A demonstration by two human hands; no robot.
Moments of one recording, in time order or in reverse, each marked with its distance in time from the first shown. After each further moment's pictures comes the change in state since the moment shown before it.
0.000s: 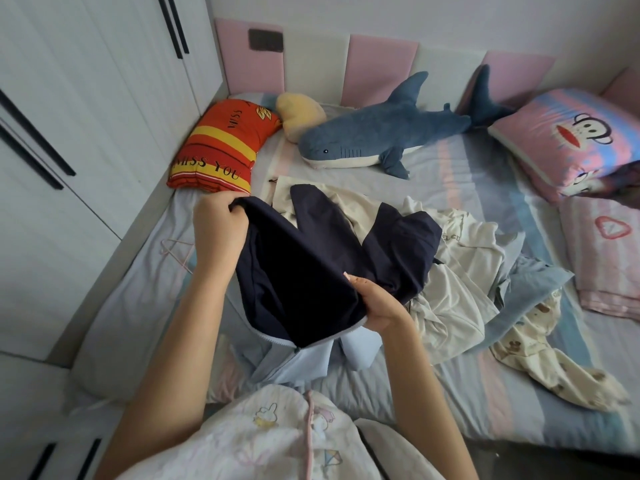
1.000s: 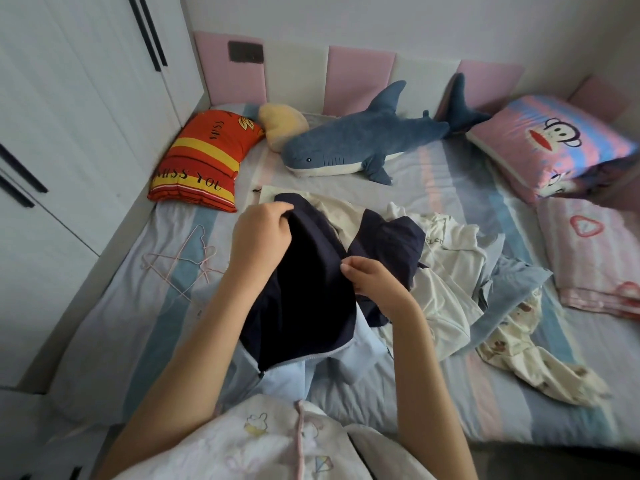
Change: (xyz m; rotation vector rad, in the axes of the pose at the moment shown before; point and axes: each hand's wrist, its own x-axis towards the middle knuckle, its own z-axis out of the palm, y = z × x) left_hand -0.011 0.049 0.049 0.127 -0.205 0.297; right_hand -0.018 -0.052 -0.003 -0.574 0.289 -0.258
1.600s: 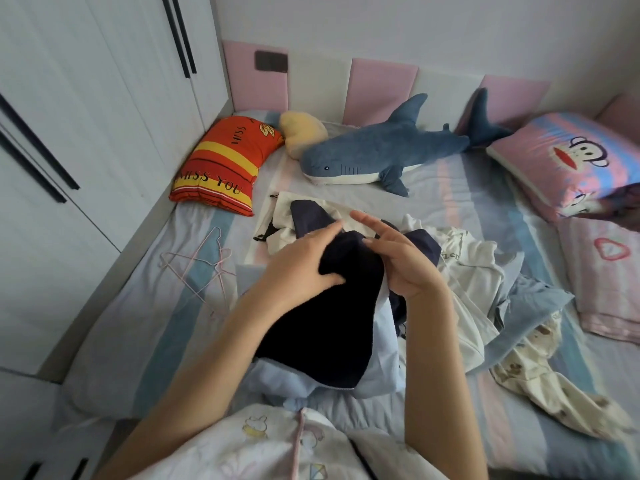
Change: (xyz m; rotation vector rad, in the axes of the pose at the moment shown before) left_hand -0.027 0.020 -0.017 -0.058 -0.476 0.080; right_hand 0.003 -0.076 -0.004 0.505 -0.262 -0.060
